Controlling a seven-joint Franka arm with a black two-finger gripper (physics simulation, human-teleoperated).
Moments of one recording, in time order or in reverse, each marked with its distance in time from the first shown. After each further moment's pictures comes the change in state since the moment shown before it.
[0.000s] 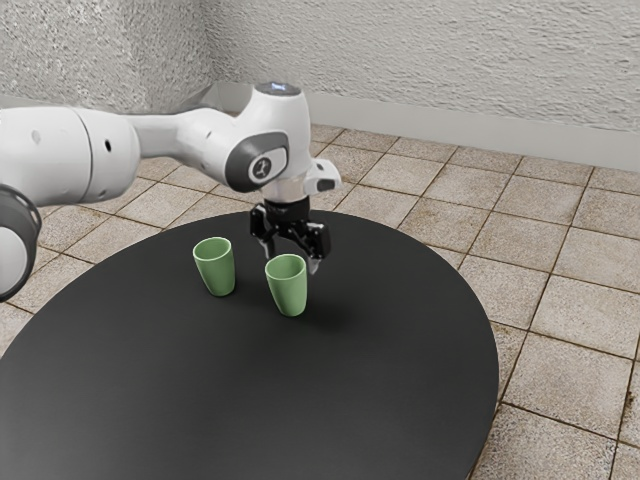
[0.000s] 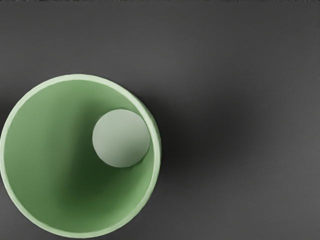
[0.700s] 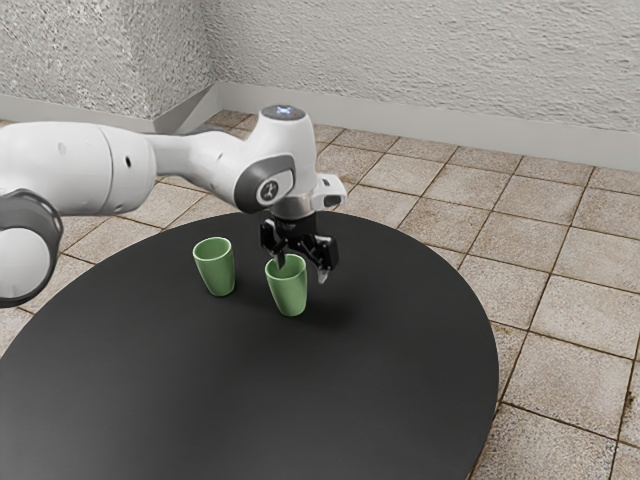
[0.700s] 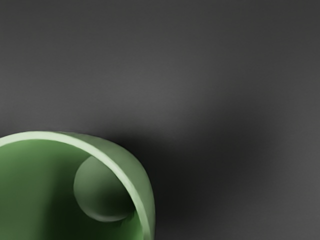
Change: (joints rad) arm -0.002 0.082 0.007 0.010 0.029 0.116 -0.011
